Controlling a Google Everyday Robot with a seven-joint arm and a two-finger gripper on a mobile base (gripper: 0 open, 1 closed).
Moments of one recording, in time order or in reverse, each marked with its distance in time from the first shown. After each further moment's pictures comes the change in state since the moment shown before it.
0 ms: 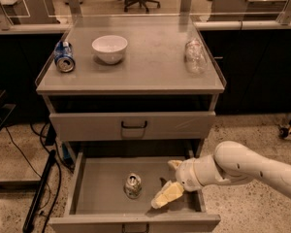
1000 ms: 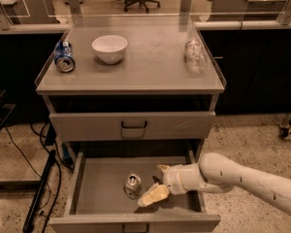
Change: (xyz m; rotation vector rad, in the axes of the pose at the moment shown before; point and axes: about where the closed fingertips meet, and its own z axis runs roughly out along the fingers) arm 0.009 -0.022 0.073 -0.017 -0.114 0.062
